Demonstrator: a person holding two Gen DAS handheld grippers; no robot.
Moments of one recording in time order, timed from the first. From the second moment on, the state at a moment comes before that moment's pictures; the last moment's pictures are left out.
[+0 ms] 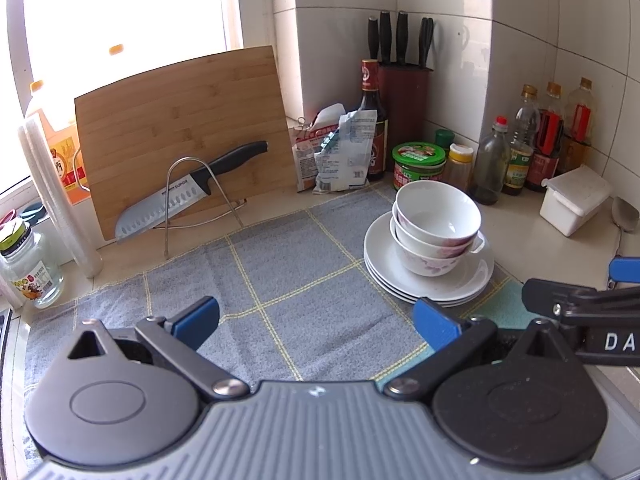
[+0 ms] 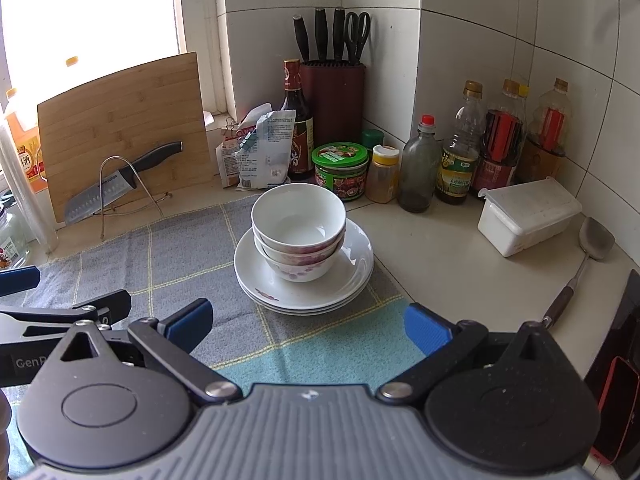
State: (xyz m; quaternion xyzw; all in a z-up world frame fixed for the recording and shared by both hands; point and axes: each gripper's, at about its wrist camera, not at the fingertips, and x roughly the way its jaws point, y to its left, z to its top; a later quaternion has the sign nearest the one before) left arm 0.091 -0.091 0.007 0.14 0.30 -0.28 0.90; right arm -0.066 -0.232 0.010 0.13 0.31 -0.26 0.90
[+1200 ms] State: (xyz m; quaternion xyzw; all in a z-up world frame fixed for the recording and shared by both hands) left arm 0.094 -0.094 0.007 0.14 0.30 -0.29 0.90; right arm -0.066 -0.235 0.010 0.13 0.31 -0.26 0.90
